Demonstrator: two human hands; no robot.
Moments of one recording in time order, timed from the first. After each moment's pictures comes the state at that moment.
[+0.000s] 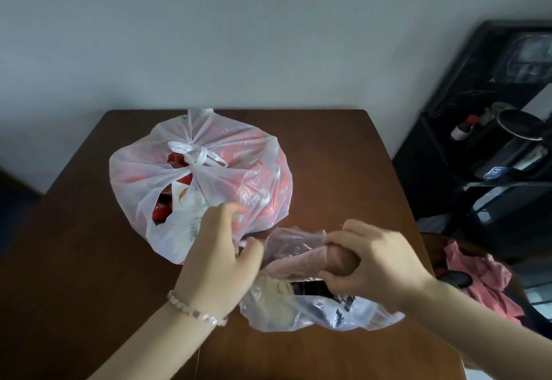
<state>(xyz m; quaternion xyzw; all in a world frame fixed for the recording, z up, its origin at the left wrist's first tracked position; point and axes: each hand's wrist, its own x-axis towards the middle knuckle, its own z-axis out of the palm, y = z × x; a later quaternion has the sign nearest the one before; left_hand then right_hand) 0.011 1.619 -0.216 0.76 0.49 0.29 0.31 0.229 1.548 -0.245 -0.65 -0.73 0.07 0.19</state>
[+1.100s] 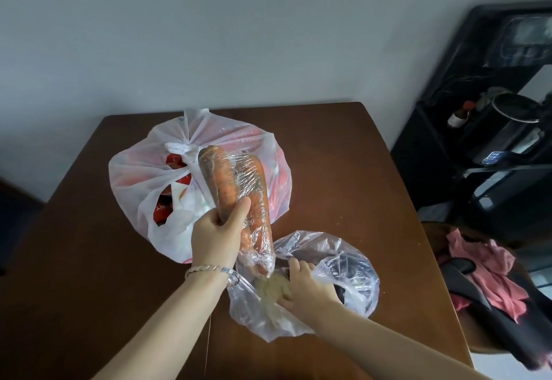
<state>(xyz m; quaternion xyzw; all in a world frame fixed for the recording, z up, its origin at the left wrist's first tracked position) 0.033 1.641 -0.232 0.51 0.64 0.32 0.47 0.142 1.562 -0.356 -0.75 -0.58 0.32 -0.04</state>
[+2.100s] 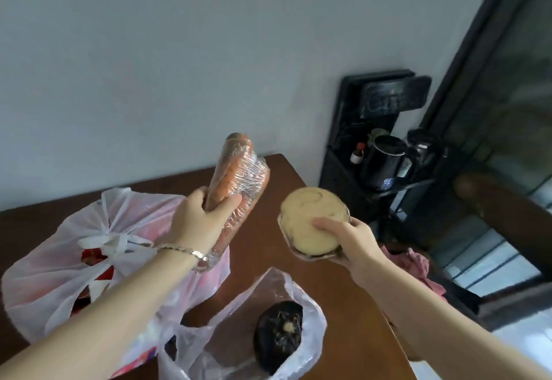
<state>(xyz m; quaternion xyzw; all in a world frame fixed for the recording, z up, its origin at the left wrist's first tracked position) 0.124 1.699 -0.161 0.76 0.47 0.27 0.35 0.283 1.550 -0.193 -0.69 -0.05 0.36 0.63</state>
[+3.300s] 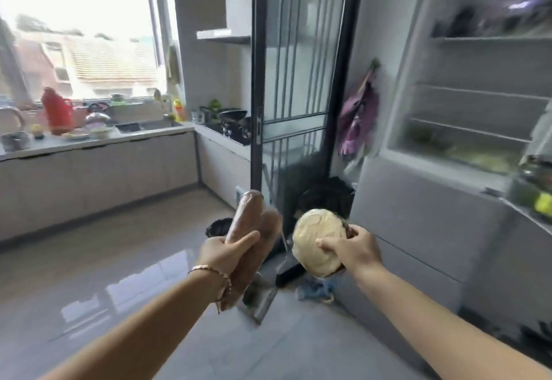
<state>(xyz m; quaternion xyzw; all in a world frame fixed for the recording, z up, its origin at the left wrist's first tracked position) 0.105 0.769 -0.113 0.75 -0.29 -0.31 0.51 -0.078 0.662 -0.115 -0.61 0.55 -0.36 0.44</state>
